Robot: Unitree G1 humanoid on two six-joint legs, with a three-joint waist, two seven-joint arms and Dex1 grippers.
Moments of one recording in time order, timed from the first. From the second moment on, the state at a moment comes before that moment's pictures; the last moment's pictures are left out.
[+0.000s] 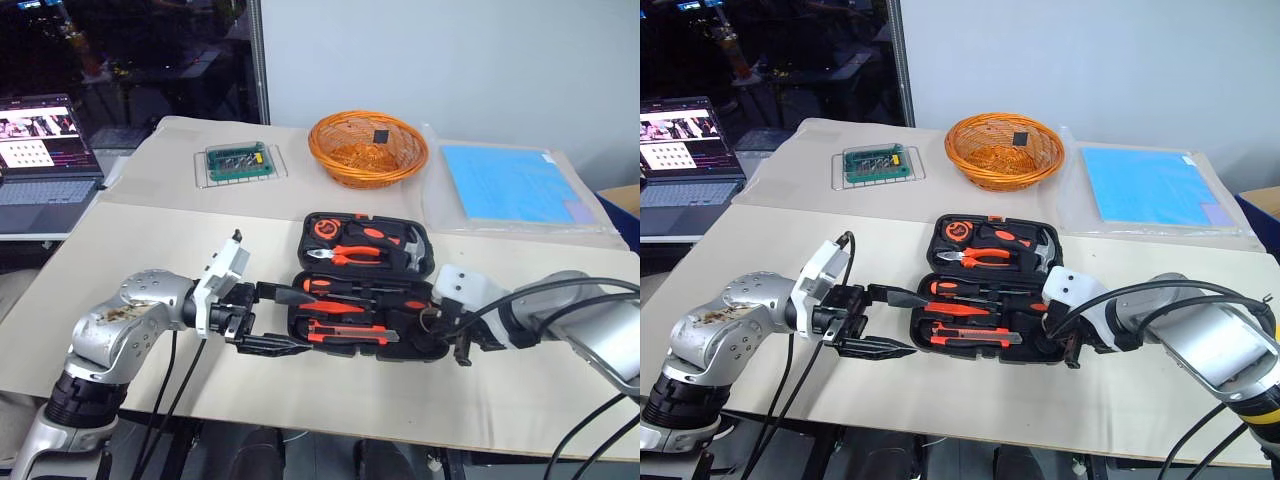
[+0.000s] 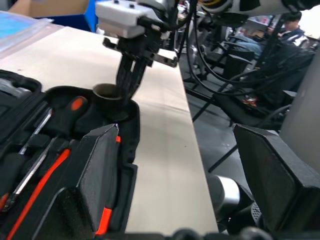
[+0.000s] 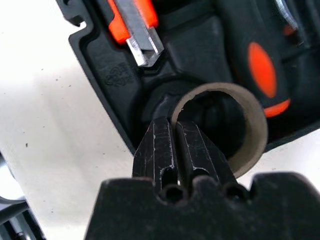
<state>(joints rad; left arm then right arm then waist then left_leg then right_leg) -0.37 0.72 -0.03 -0.32 -0.74 0.63 -1.31 -0.49 -1.15 0.33 -0.59 0.45 1.15 0.91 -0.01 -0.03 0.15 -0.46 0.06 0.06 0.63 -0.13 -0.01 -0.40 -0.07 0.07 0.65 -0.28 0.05</state>
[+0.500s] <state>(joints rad) -0.34 0.72 -0.02 -0.36 -0.73 0.62 -1.28 -0.49 -1.12 0.40 -0.60 0.41 1.12 0.95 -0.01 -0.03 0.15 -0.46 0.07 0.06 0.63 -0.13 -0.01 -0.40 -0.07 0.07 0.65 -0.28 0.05</state>
